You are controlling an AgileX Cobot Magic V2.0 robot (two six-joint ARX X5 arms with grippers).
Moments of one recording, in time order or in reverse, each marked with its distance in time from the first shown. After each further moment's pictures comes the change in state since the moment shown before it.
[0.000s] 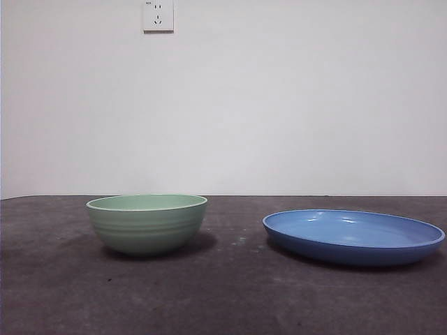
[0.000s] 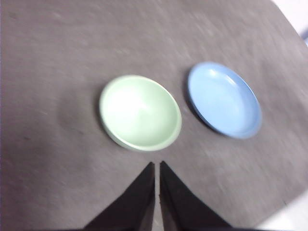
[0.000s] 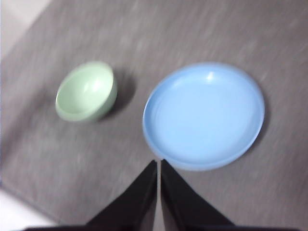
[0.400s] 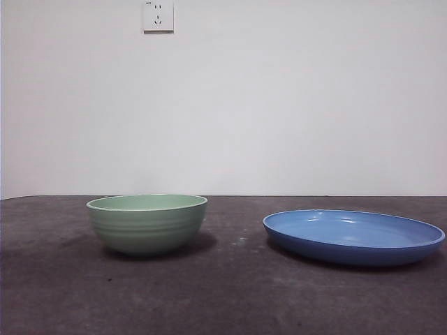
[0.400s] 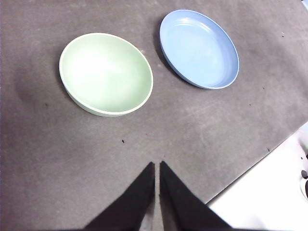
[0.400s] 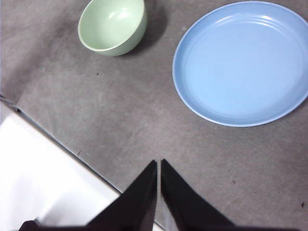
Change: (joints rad) left arm -0.100 0.055 0.046 -0.128 0.013 0.105; right arm 0.124 0.087 0.054 -0.171 0.001 -0.114
